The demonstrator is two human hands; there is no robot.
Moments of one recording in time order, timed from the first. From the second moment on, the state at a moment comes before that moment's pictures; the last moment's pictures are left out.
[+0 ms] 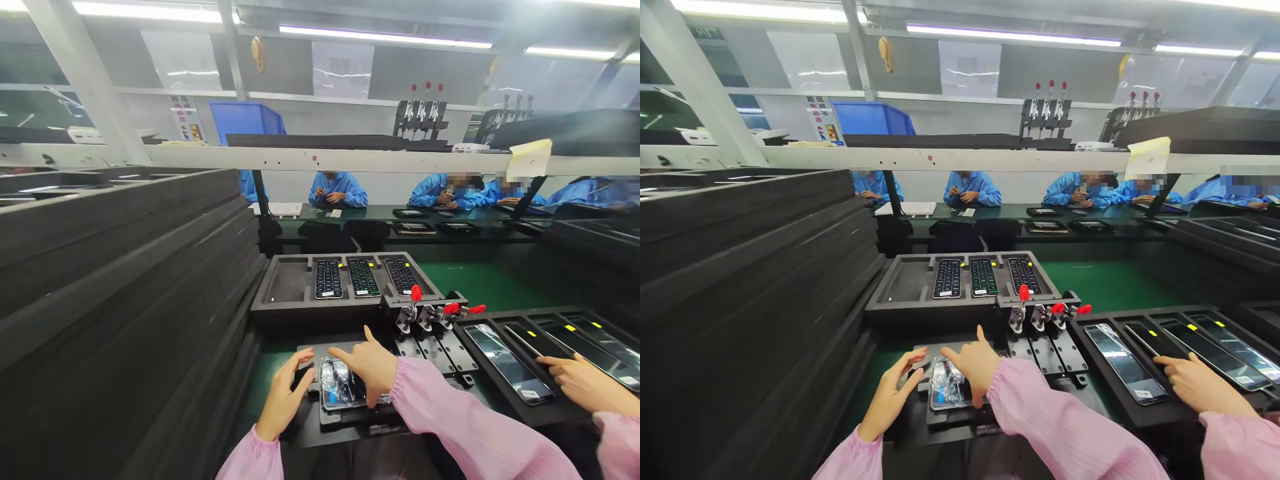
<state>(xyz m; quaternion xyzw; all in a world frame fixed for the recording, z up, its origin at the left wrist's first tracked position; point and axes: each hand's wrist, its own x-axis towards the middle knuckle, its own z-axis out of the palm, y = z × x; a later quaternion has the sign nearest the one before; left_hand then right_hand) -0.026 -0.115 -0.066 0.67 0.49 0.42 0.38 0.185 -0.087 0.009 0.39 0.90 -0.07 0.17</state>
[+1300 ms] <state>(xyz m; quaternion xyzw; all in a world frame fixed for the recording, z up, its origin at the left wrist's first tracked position) 0.028 -0.142 -0.045 0.86 0.39 0.28 0.15 0.246 -0.111 0.032 0.42 0.89 -0.17 -0.09</state>
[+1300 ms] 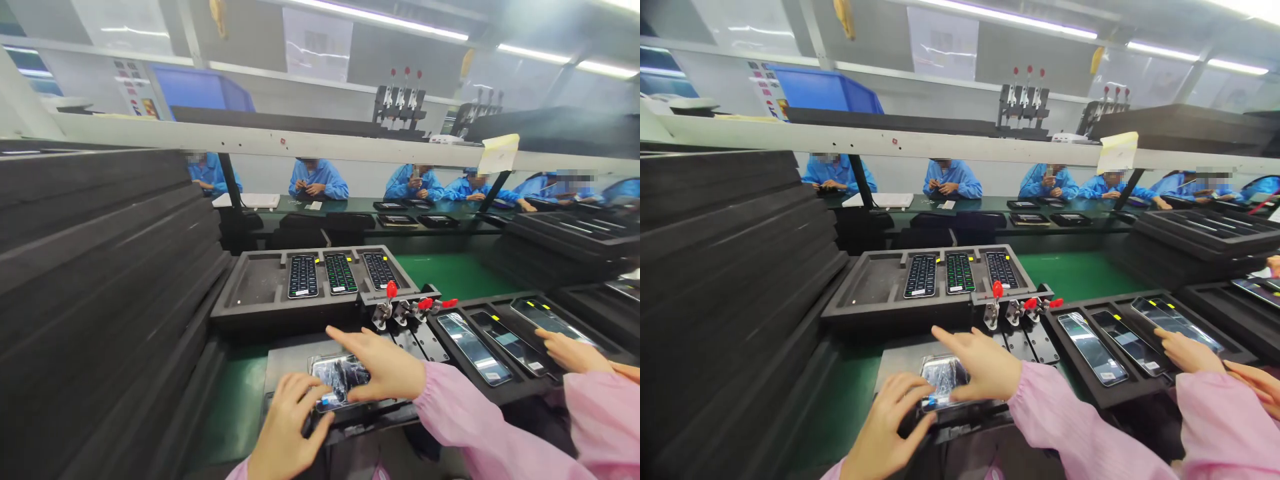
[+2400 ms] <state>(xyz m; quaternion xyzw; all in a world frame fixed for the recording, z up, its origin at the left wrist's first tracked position) -0.002 -0.105 -0.076 0.80 0.43 0.28 0.32 0.278 -0.196 -0.087 0.73 0.53 -0.11 -0.42</state>
